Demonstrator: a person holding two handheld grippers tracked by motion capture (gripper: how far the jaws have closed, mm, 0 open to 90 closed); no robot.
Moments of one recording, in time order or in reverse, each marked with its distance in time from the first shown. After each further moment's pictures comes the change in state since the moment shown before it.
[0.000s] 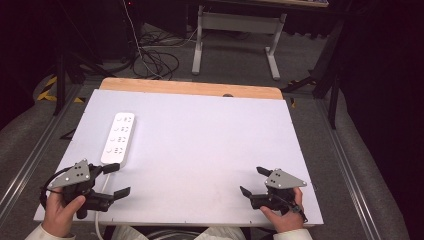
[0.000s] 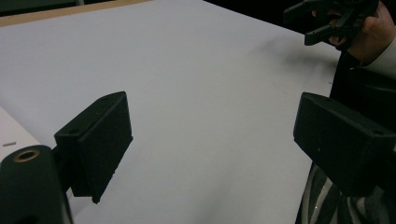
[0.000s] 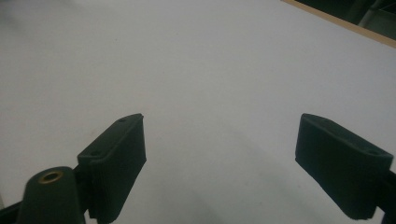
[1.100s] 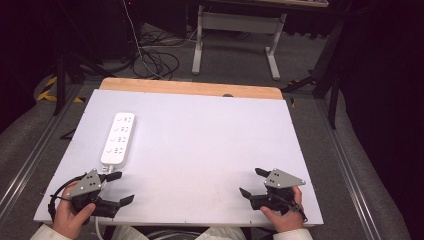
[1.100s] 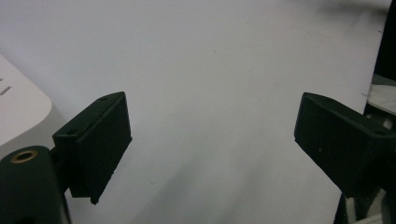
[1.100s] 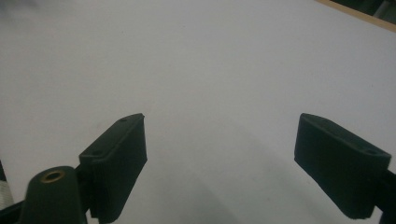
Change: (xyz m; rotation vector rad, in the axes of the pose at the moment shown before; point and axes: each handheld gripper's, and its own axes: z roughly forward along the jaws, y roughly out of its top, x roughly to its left) left arm 0.001 -0.032 0.018 0.102 0.062 0.032; right arm -0.002 -0.002 0.003 0.021 0.032 0.002
